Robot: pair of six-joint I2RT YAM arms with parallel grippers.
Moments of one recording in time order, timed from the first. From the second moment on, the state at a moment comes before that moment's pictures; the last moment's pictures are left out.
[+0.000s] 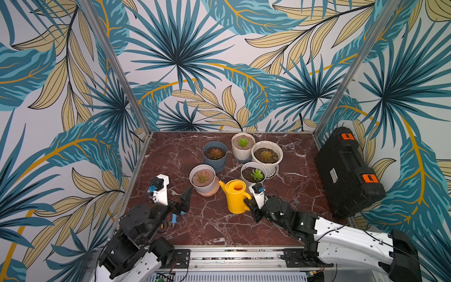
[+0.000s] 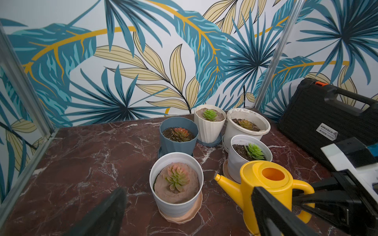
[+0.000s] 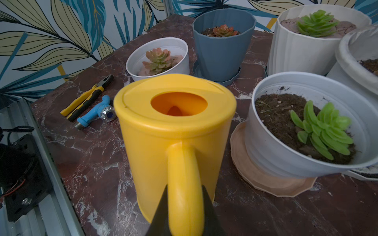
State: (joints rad) left arm -0.59 0.30 0.72 -0.55 -0.21 -0.21; right arm 1.07 0.98 0.50 0.00 0.35 0.32
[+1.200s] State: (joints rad) left arm -0.60 0.36 0.61 -0.52 -0.13 -0.35; right arm 1.37 1.53 0.72 0.10 0.85 0.65
